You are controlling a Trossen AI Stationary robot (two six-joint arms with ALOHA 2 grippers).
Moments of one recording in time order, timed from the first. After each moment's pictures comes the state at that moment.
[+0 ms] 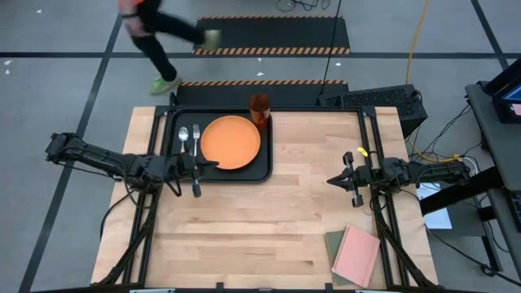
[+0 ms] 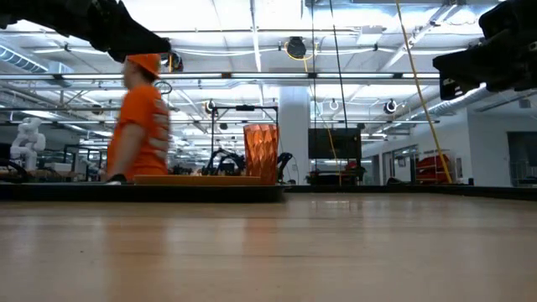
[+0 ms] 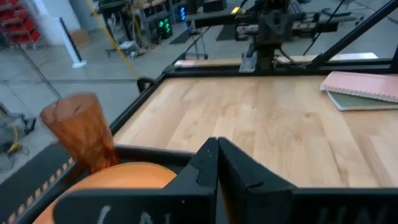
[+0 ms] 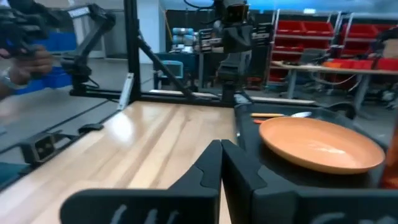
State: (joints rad) left arm -0.23 0.73 0.43 0.08 -0.49 0.04; right arm 0.12 0.00 0.02 -0.03 0.01 -0.05
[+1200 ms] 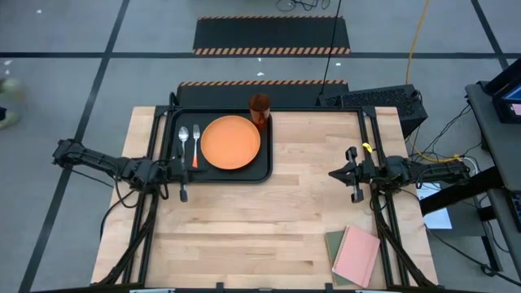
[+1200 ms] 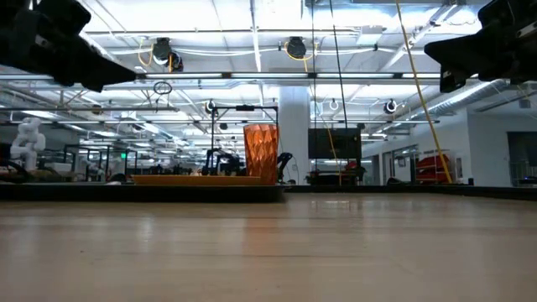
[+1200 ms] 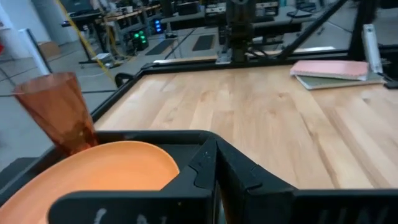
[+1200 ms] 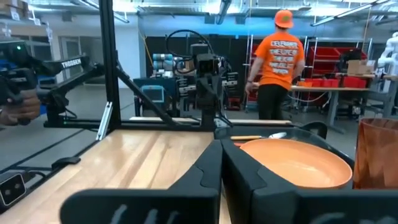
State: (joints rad) left arm -0.28 0.36 0.17 0.02 -0.43 0.06; right arm 0.11 0.00 0.02 0.12 0.08 -0.02
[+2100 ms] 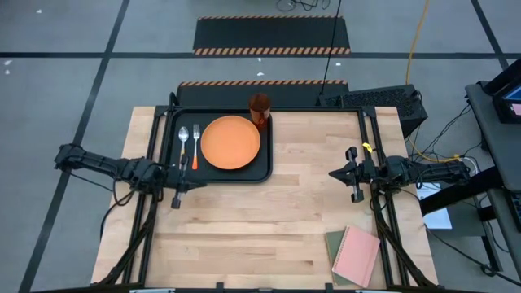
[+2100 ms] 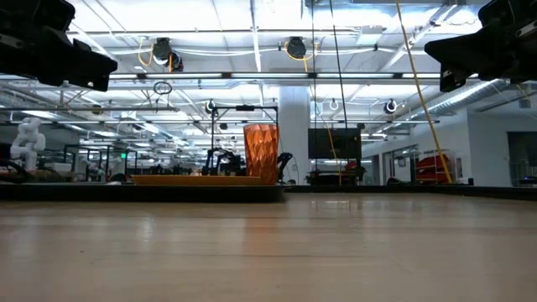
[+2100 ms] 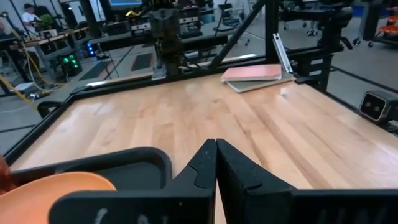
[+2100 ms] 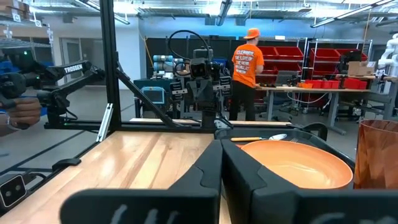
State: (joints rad) left arm -0.23 0.27 0.10 0.04 -0.09 0.14; right arm 0.11 0.00 0.02 0.13 0.08 -0.02
